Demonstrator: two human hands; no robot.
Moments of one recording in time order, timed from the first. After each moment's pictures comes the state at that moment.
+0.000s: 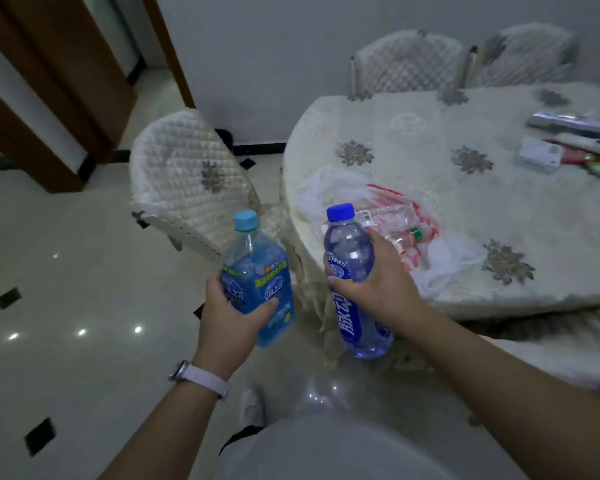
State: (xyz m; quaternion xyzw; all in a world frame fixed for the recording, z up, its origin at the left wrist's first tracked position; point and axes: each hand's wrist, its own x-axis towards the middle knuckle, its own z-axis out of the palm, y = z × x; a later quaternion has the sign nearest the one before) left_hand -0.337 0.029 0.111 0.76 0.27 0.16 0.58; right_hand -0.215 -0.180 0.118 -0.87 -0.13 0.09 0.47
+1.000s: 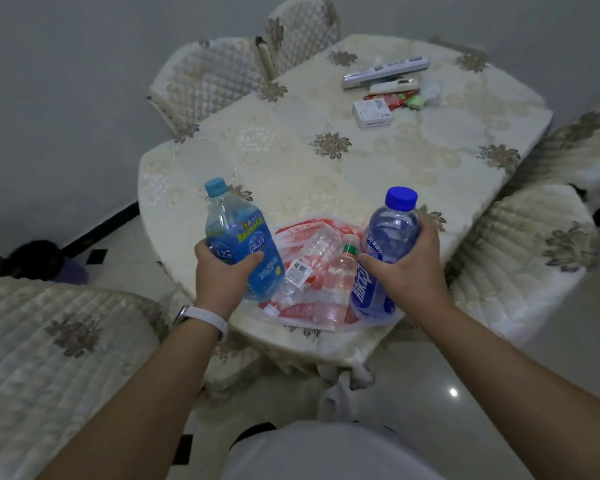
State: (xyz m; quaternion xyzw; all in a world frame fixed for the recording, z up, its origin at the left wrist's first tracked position) left_hand -0.003 0.044 0.099 0.80 0.07 -0.06 0.60; right_hand -0.127 -0.208 0.107 -0.79 0.31 -0.18 0.49
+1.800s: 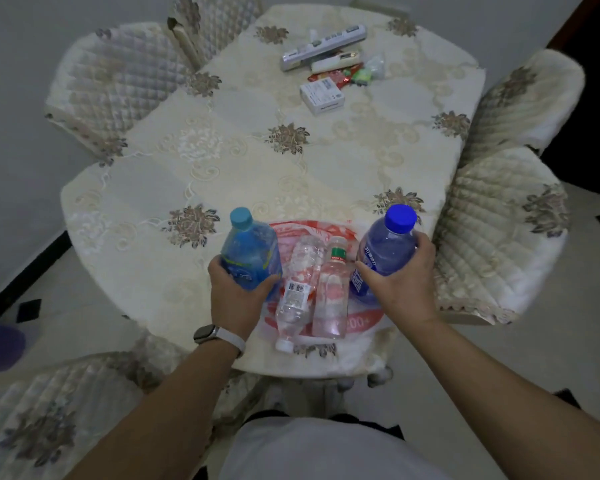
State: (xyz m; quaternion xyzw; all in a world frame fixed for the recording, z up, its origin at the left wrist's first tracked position) left_hand 0.059 0.023 0.048 0.82 -0.08 -0.12 0.55; right_hand -0.098 -0.175 0.068 -0.74 0.45 -0.27 0.43
